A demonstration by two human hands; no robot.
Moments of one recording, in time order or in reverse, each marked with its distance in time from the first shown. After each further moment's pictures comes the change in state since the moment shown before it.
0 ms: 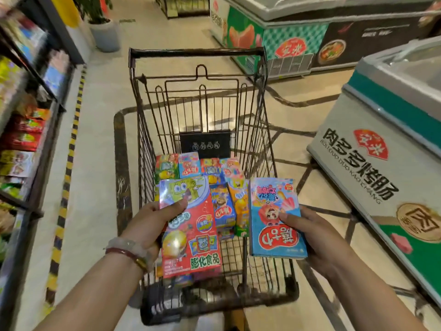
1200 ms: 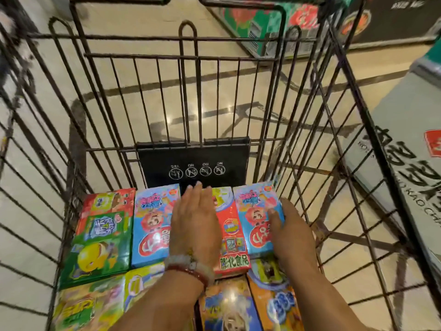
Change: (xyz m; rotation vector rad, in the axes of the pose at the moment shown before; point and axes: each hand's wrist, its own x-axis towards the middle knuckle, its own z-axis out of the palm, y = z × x) left_hand 0.408 -0.040 0.078 1.240 0.244 0.667; right_hand 0.423 0.051 0.055 -0.880 0.423 -0.270
